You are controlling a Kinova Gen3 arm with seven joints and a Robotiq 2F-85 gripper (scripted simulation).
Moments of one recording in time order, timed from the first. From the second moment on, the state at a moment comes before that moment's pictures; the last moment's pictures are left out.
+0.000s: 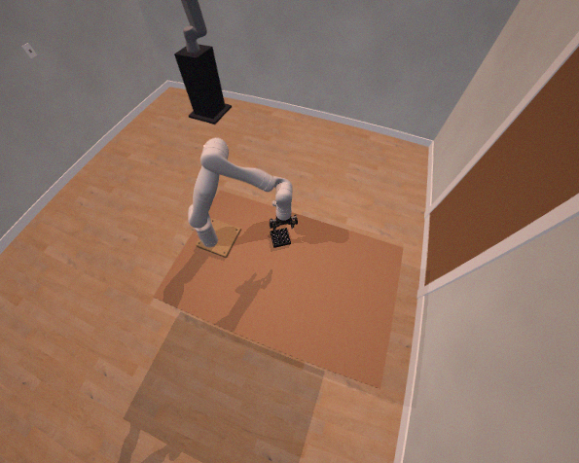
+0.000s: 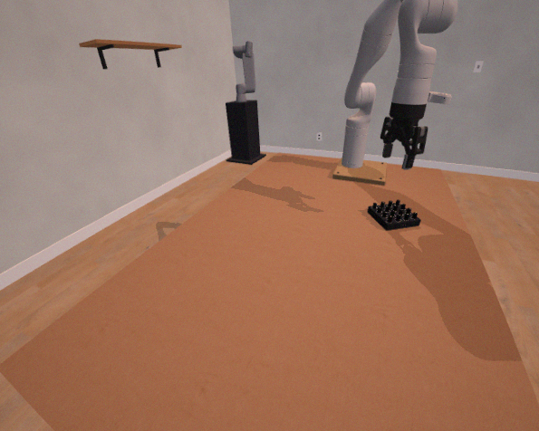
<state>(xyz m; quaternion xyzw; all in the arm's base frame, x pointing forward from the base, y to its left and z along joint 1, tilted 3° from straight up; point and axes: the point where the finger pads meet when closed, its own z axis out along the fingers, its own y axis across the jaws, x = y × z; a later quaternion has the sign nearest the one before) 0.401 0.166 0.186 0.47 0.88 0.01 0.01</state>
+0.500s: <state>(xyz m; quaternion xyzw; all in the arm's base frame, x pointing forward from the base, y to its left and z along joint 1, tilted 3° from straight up) 0.403 0.167 0.197 0.46 0.89 0.02 0.02</state>
